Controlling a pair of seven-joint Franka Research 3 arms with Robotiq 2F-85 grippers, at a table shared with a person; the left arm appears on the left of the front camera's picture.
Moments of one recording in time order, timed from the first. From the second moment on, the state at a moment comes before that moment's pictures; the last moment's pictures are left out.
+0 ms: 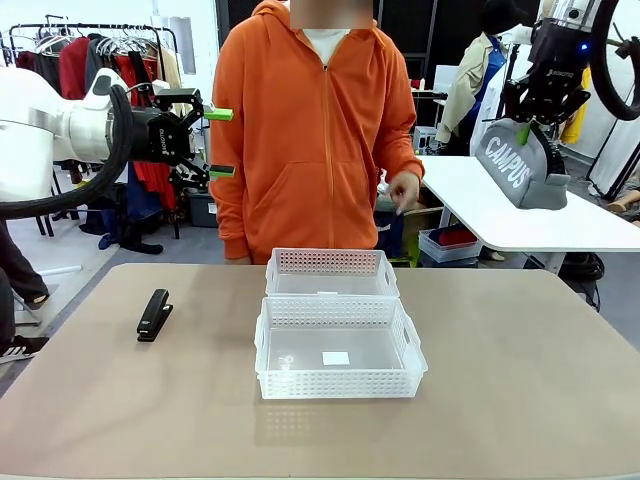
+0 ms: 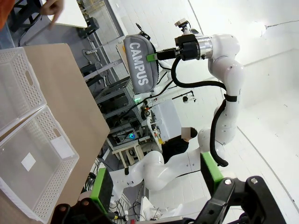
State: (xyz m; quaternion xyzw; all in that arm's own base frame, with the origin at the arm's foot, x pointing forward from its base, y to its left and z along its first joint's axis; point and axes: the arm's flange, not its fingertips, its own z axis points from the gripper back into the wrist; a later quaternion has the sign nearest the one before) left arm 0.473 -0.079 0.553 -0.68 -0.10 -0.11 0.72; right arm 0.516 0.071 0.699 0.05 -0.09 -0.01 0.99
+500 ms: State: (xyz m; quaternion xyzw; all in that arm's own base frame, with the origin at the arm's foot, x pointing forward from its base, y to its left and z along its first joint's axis) left arm 0.473 -0.079 0.553 -0.68 -0.10 -0.11 0.72; right arm 0.516 0.071 0.699 0.05 -0.09 -0.01 0.99
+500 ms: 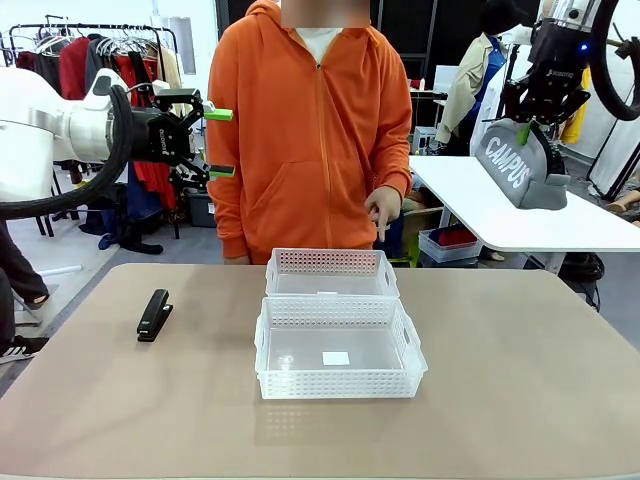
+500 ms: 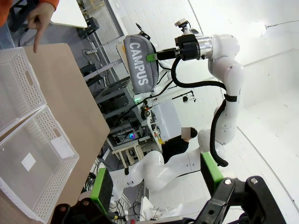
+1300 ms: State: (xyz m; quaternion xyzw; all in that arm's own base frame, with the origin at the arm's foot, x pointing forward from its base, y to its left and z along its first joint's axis) left arm 0.473 -0.079 0.553 -0.68 -0.10 -0.11 0.72; right arm 0.516 0.071 0.699 0.05 -0.09 -0.01 0.99
